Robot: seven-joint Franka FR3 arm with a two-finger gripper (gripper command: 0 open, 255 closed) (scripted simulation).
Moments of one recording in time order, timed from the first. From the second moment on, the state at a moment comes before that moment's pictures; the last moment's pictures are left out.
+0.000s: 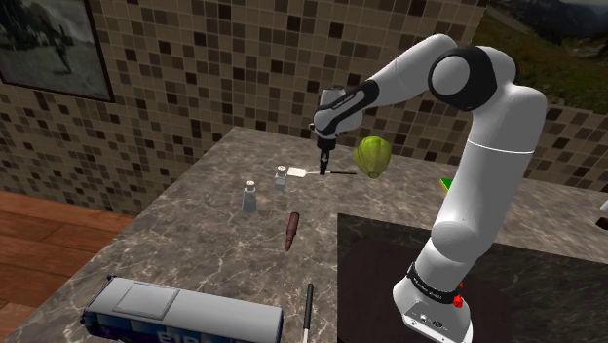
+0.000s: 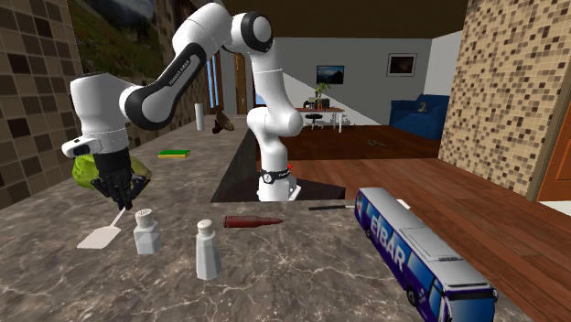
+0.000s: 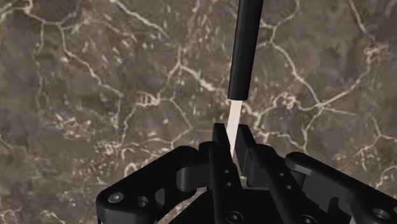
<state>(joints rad) -0.17 0.17 -0.16 -2.17 -0.03 2.29 -0.84</state>
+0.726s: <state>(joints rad) -0.17 0.18 -0.16 -2.18 -0.03 2.31 -0.84</state>
